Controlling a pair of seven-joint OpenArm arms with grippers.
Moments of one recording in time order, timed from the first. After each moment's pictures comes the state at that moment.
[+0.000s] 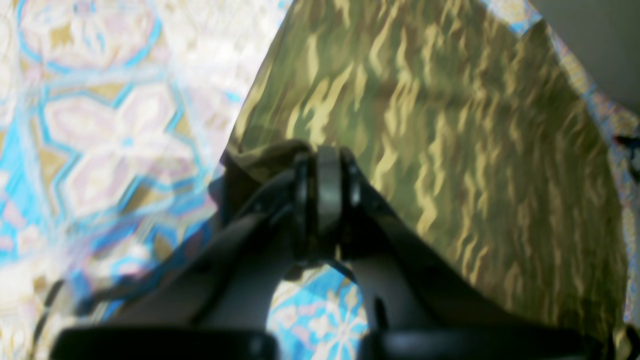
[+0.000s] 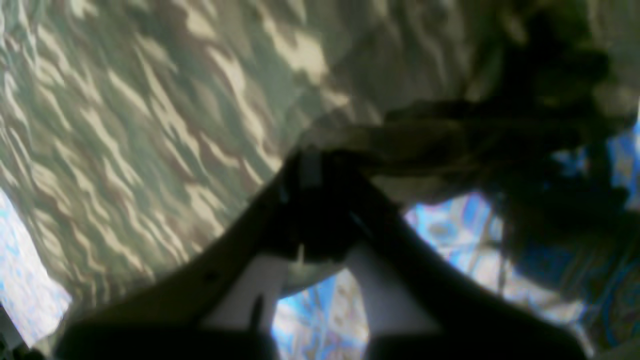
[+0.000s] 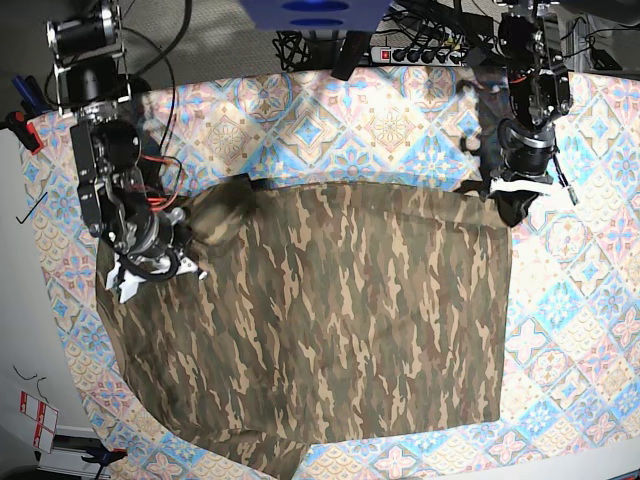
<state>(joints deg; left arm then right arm) 21.9 -11.9 -15.7 94.1 -44.7 -2.6 17.9 5.5 22.0 -9.5 93.7 43.7 -36.8 -57.5</state>
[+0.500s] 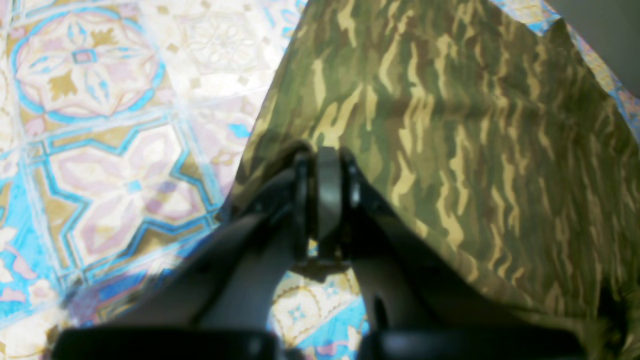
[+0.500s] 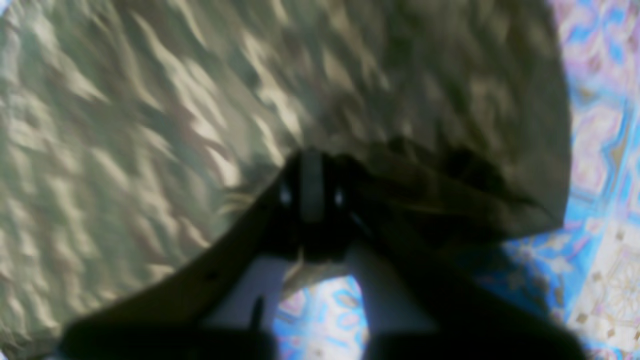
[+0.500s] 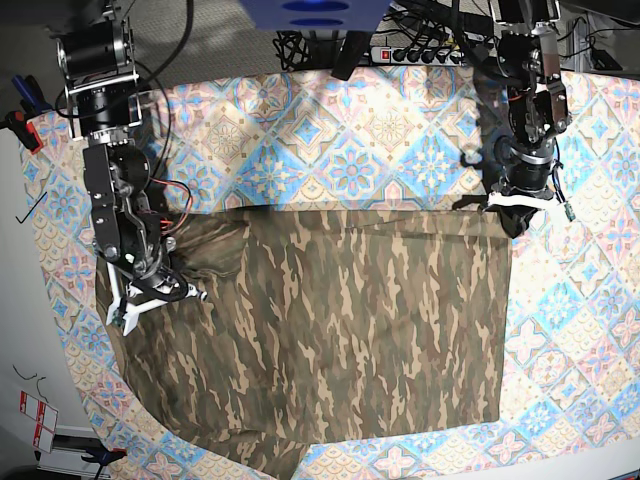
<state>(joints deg) 16.6 -11.8 -15.5 89.3 -38.7 -2.5 18.3 10.7 18.8 -9.9 85.3 28.8 -31.3 -53.9</state>
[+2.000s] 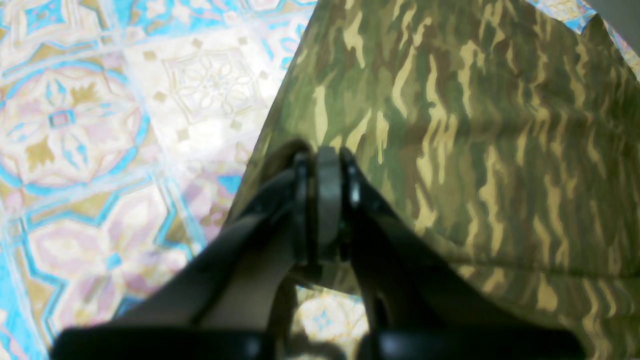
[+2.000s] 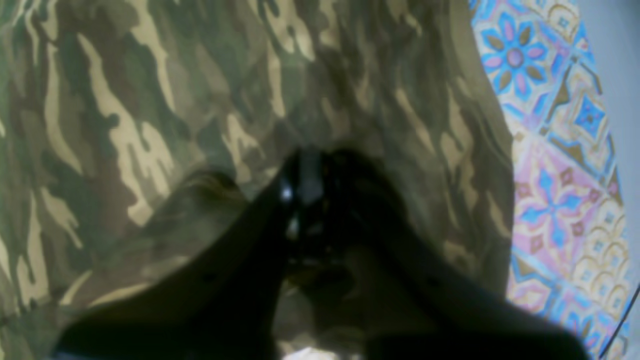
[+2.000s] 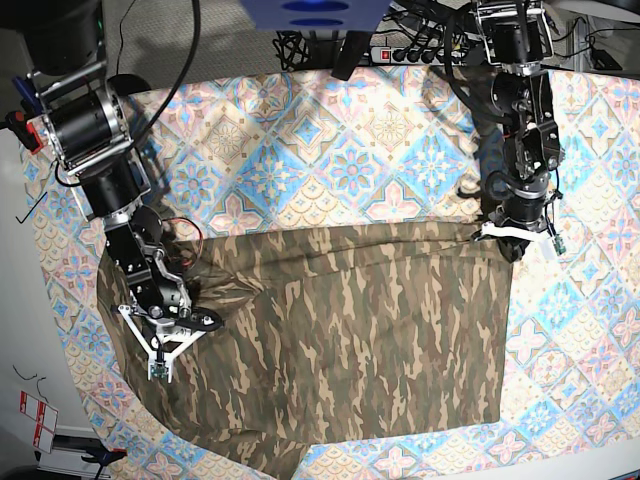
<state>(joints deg) 6.6 -10.4 -15.3 80.4 -28.7 -2.6 20.5 30.2 19.1 -32.4 57.3 27.9 -24.7 -37.0</state>
